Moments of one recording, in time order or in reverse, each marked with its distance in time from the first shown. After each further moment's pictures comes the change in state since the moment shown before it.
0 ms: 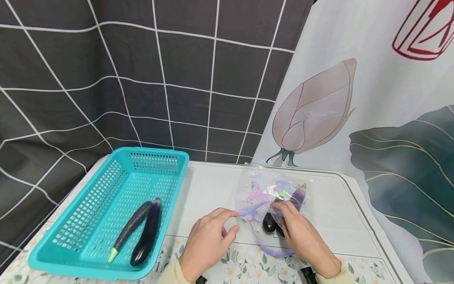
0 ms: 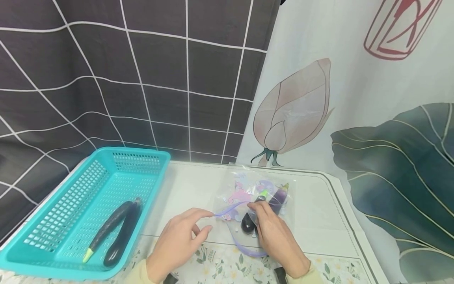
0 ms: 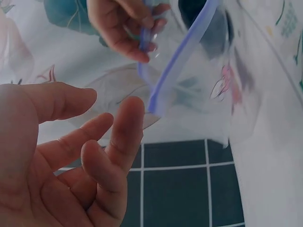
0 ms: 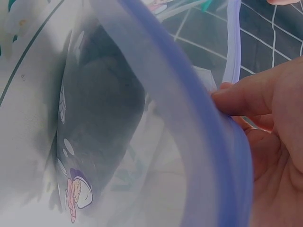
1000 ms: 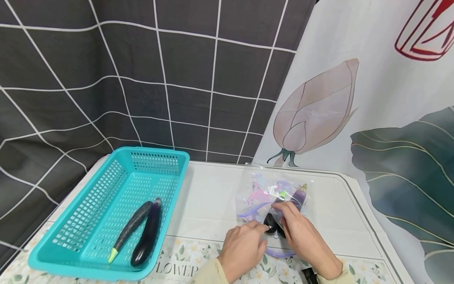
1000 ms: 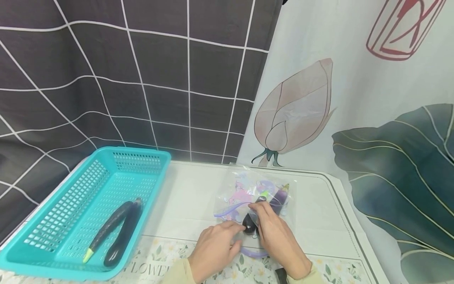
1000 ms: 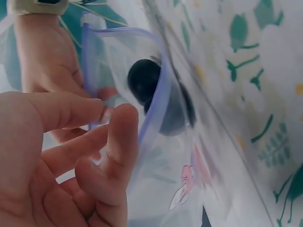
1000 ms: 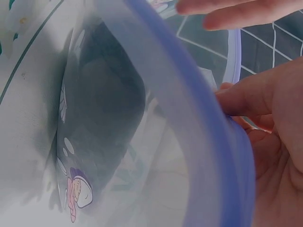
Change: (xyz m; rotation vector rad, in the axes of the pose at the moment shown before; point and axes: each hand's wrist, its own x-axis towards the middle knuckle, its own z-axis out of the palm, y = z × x) left_hand 0.012 0.020 0.074 0.218 -0.100 0.164; right_hand 0.000 0.002 0.000 0.001 0.007 -0.006
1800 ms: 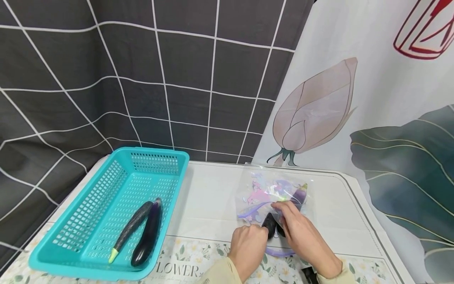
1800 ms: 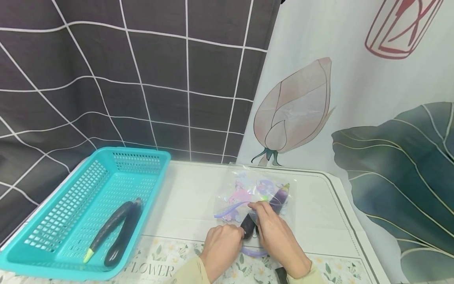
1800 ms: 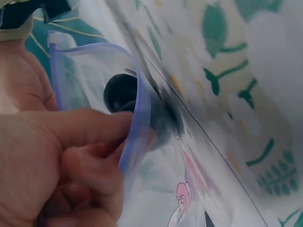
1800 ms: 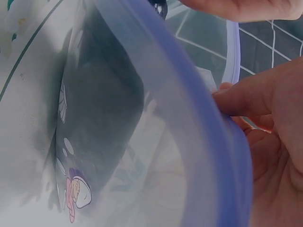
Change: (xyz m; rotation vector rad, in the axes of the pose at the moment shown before) left_hand 0.009 0.011 0.019 0.362 0.020 0.003; right_hand -0.001 -0.001 -0.001 0.005 -0.012 0.013
